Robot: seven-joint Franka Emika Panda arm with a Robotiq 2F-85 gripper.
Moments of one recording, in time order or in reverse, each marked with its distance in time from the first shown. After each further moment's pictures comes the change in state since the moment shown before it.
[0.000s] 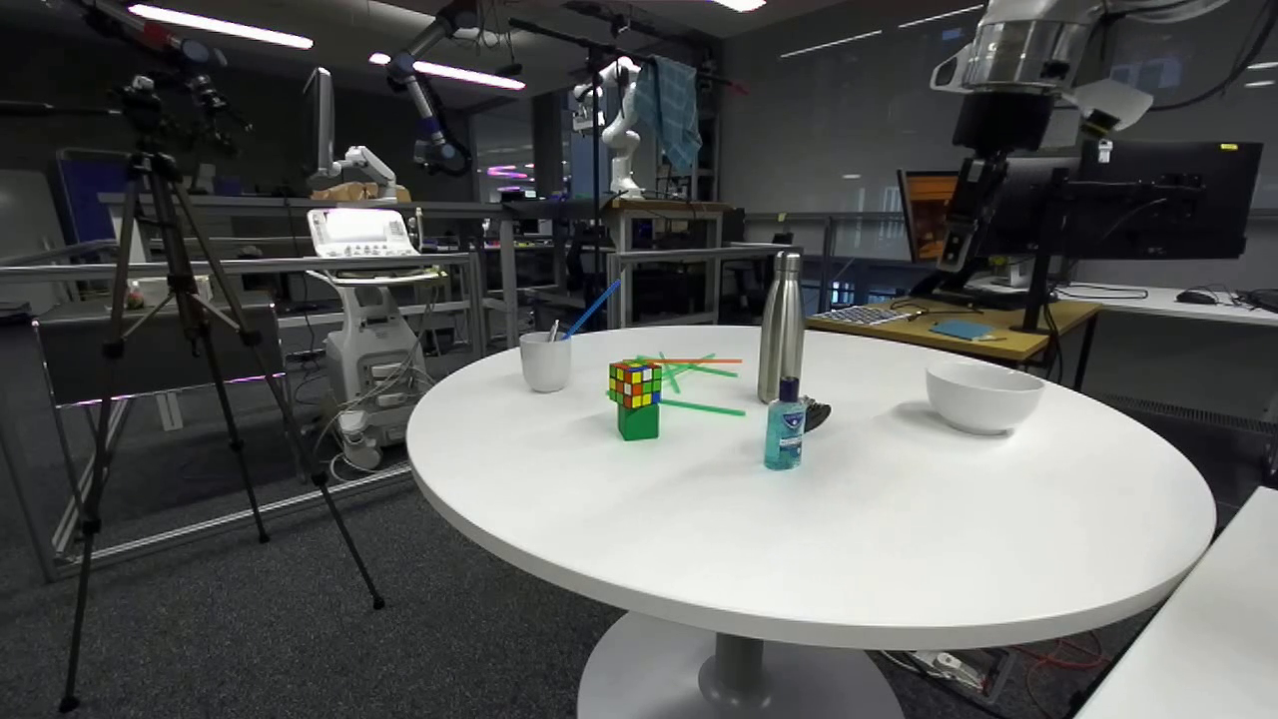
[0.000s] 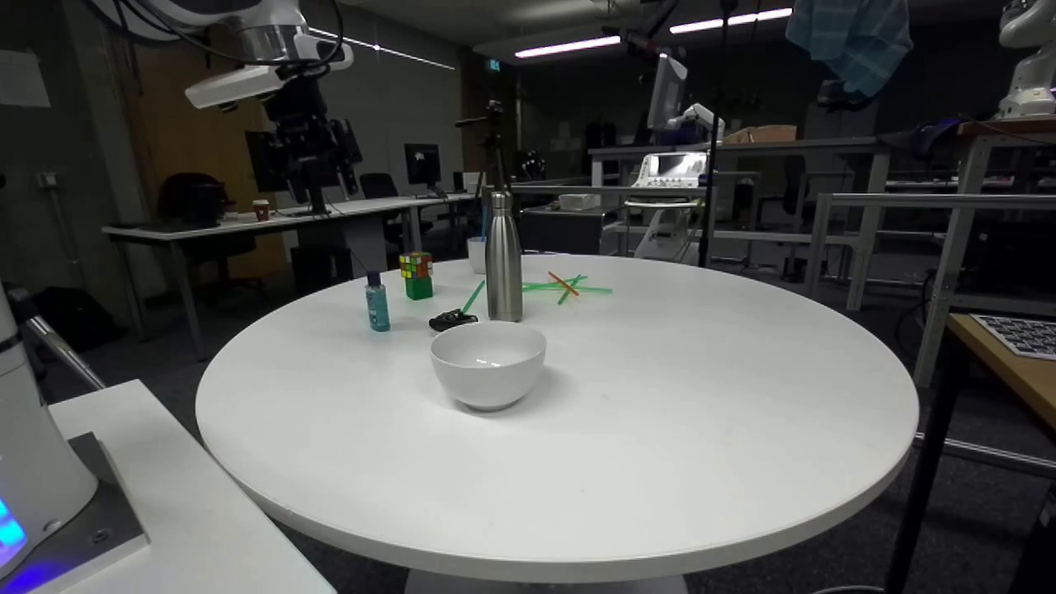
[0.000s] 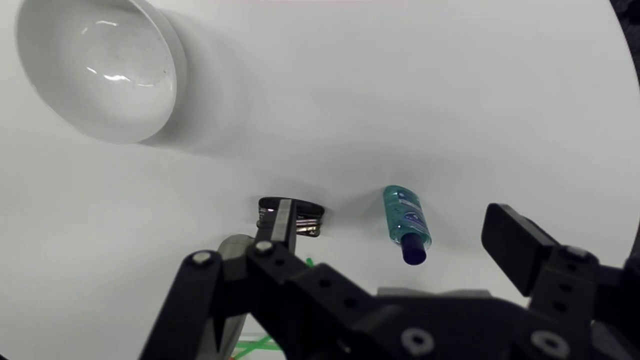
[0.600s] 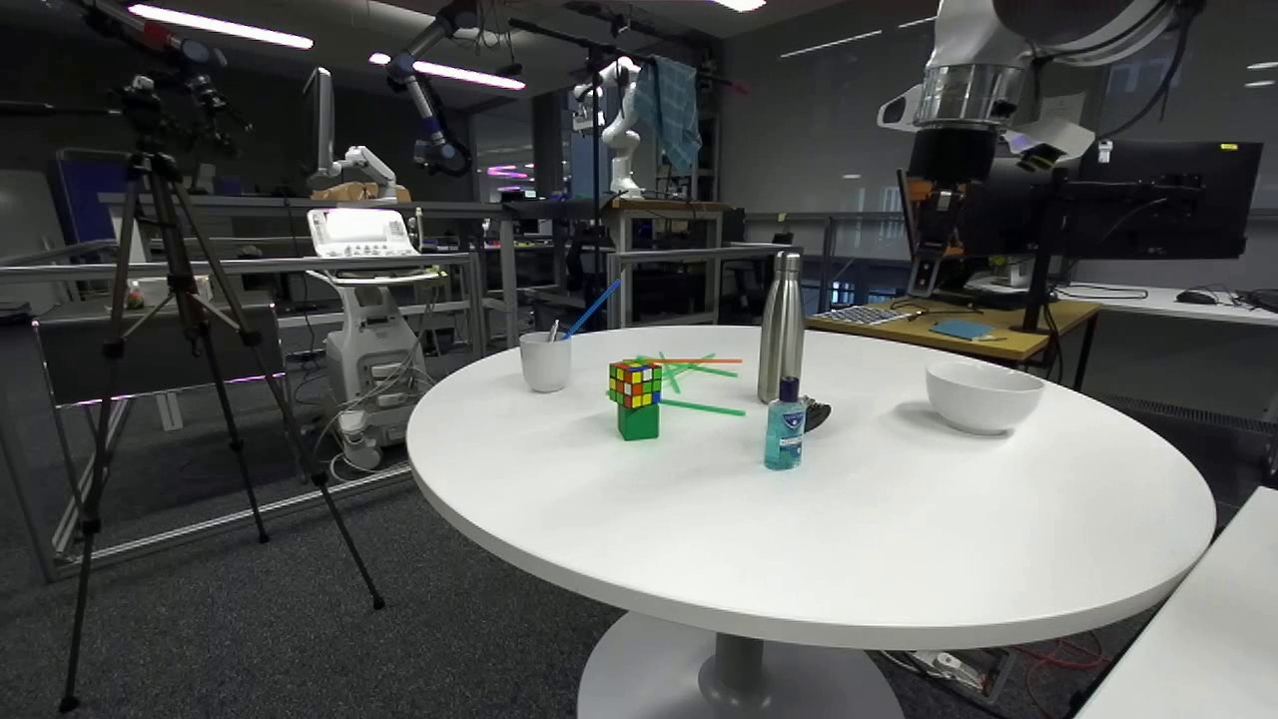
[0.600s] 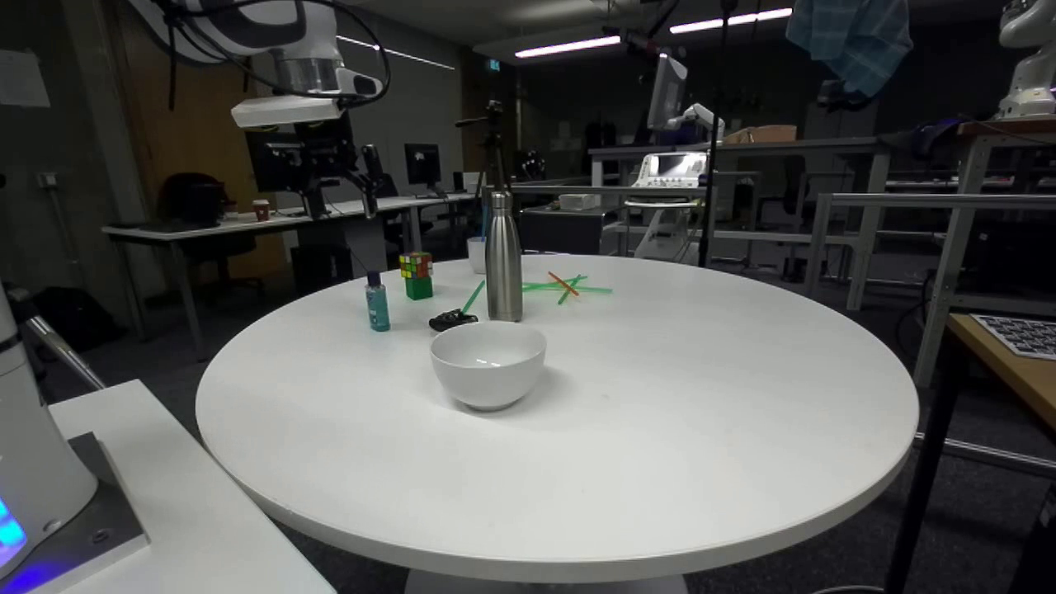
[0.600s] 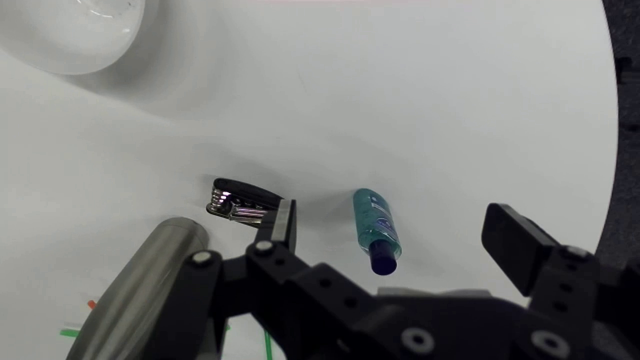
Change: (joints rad) arm 0.073 0.205 -0.077 0.098 0.030 0.042 -0.229
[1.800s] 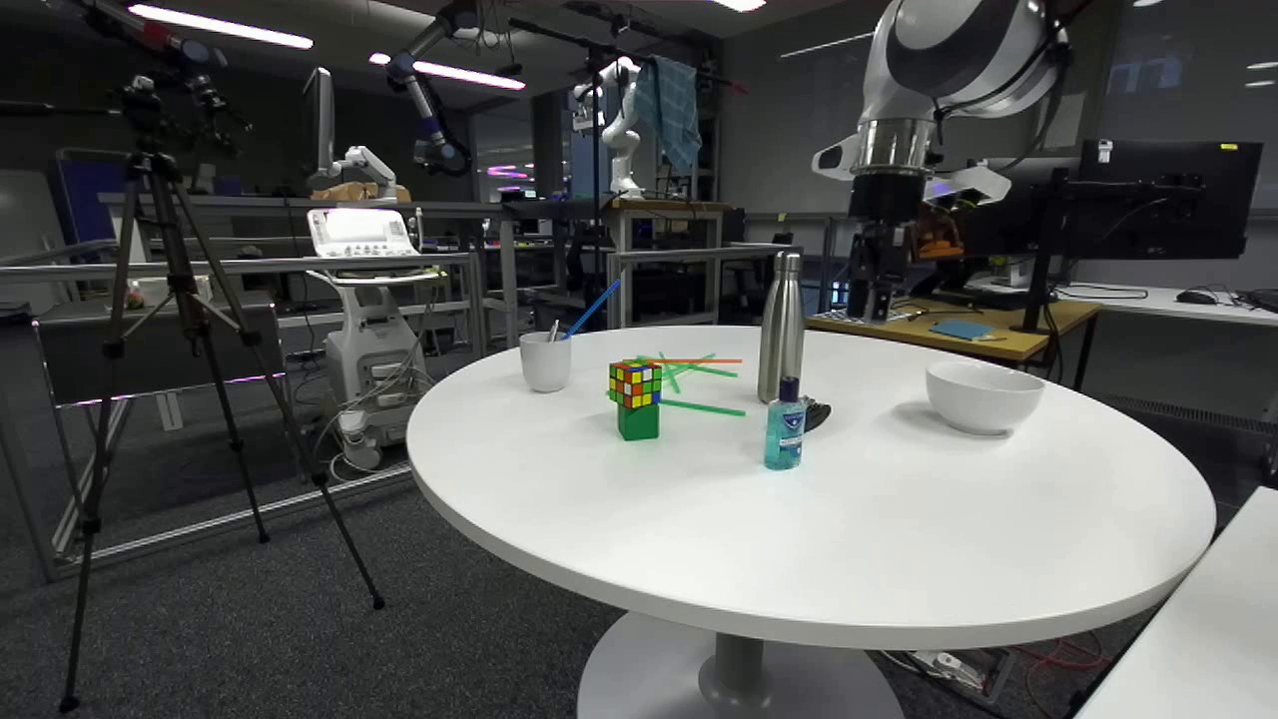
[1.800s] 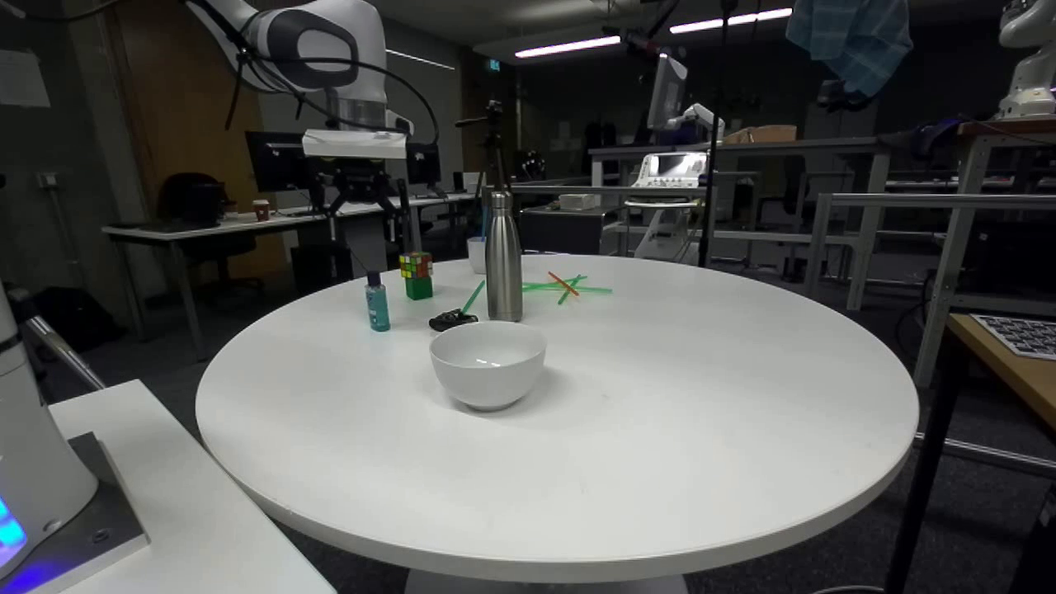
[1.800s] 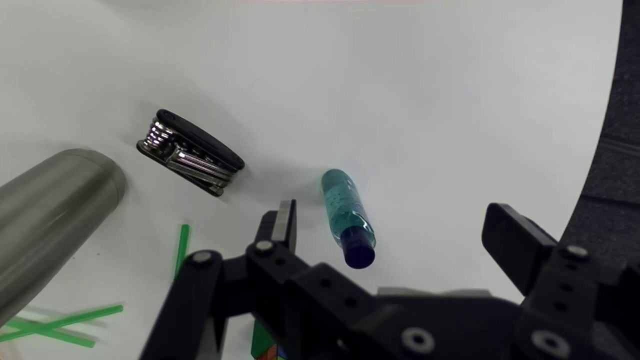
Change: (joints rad) arm 0.010 0.285 -0.008 0.187 0.148 -0.003 -0.412
